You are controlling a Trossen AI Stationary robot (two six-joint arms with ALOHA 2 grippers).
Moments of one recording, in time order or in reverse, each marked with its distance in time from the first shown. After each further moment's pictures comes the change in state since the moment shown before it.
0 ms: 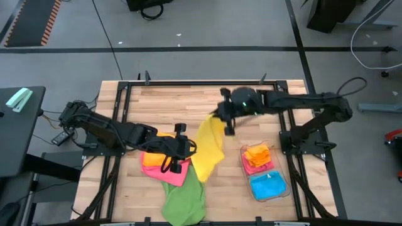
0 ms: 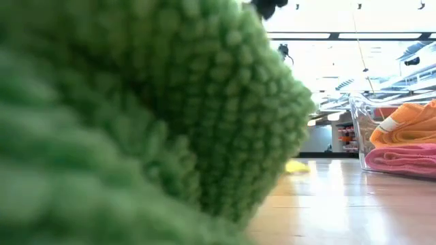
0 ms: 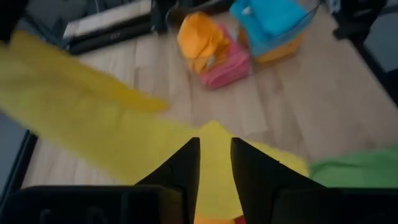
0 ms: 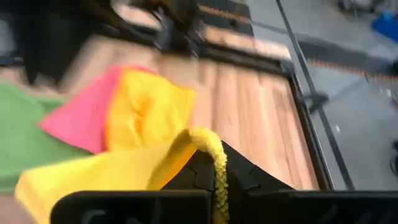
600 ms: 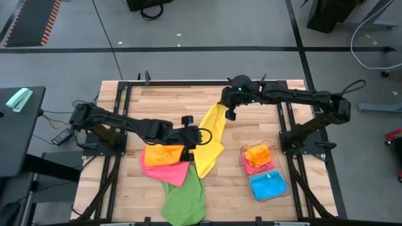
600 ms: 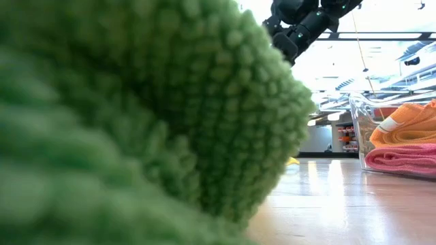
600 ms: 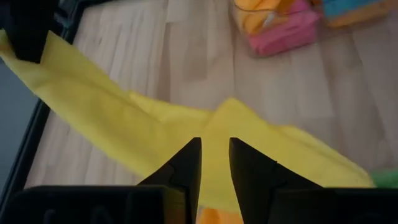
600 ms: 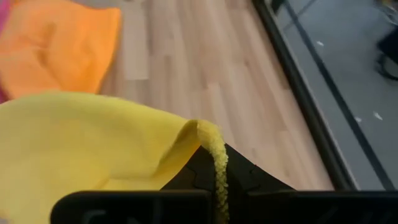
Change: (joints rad) left arm 0.143 0.142 -0.001 0.029 -0.004 -0.011; right arm -0.330 -0.001 -0.259 0.091 -0.099 0.035
